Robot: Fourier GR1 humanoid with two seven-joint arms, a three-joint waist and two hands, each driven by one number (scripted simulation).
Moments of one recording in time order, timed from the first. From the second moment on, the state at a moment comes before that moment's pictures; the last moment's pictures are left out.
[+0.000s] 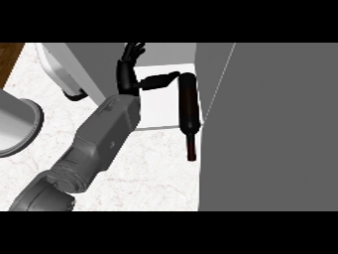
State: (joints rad) left arm -1.14 0.00 0.03 -0.11 0.47 0.50 -0.76; right arm -0.08 -0.05 0.04 -2.41 -0.21 0.20 0.57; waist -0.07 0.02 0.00
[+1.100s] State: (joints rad) left arm -1.10 0.00 0.05 -0.12 0.44 0.43 -0.85; right arm -0.09 -0.04 0.05 -2.40 -0.21 0.21 0.56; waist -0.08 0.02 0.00
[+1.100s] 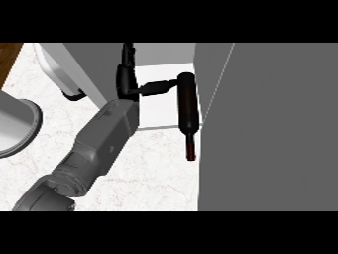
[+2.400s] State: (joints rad) left arm -1.02 0.00 -0.10 -0.22 0.59 0.27 -0.86; right arm -0.13 -0.04 0.08 -2.40 -0.21 0.16 0.62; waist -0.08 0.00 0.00
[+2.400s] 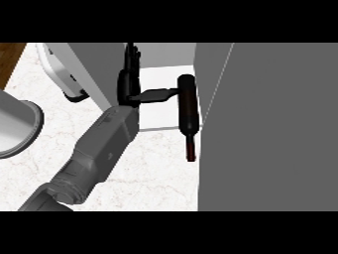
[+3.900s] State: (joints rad) left arm -0.26 0.05 -0.78 -1.40 0.61 0.83 -0.66; right arm -0.08 -0.08 0.01 -2.42 -0.19 0.15 0.60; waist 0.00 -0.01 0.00
